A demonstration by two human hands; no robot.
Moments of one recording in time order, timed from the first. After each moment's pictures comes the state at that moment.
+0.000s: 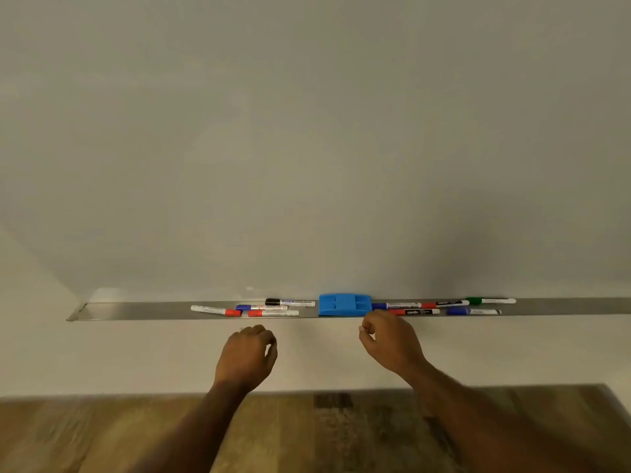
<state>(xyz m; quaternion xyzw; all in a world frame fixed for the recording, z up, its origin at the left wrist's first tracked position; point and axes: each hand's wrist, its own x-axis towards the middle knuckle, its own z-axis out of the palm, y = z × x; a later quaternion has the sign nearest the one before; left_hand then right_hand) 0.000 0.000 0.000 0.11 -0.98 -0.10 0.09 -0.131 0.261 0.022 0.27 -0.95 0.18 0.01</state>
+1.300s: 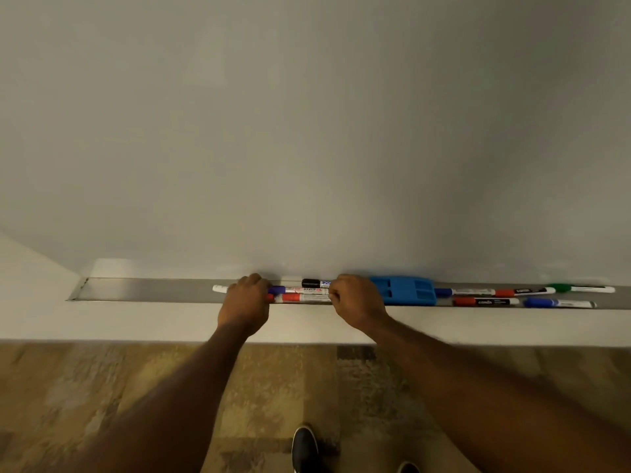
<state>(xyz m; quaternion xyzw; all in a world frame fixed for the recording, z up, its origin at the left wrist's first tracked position) -0.090 -0.154 -0.070 0.14 -0.98 -0.11 0.00 -0.197 0.065 -0.050 0.36 -0.92 0.14 -0.07</state>
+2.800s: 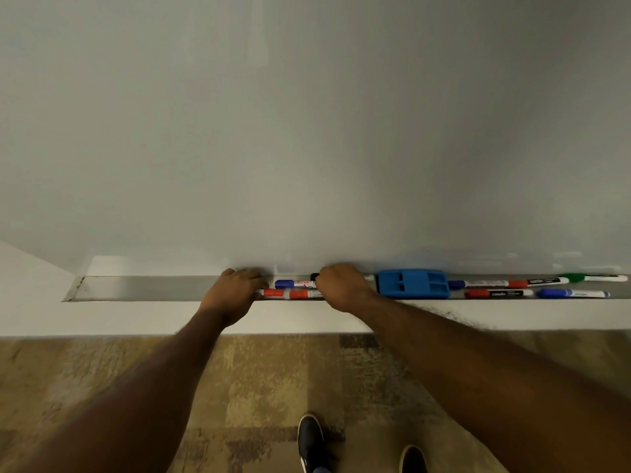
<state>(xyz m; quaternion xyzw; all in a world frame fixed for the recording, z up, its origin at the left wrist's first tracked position) -0.092 -0.216 -0.079 -0.01 -1.00 -0.06 -0.07 -0.210 0.009 -0.061 0.48 -0.86 -0.09 -0.14</state>
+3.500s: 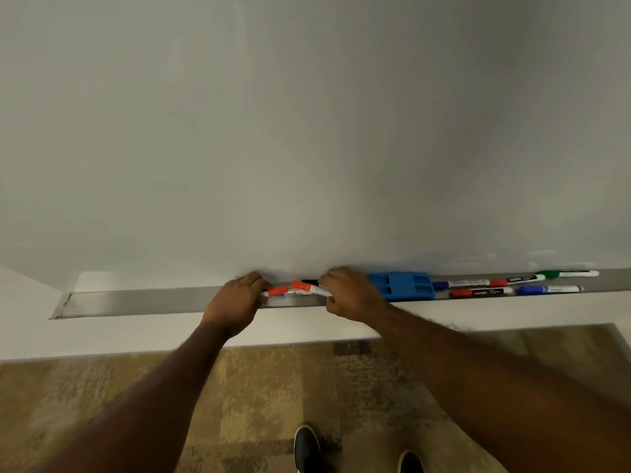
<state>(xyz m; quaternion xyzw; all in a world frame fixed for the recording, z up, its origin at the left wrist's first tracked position) -0.094 -0.191 -0.064 -0.02 -0.99 -0.14 0.00 -0.211 0.048 -0.046 0.41 -0.90 0.09 -0.11</state>
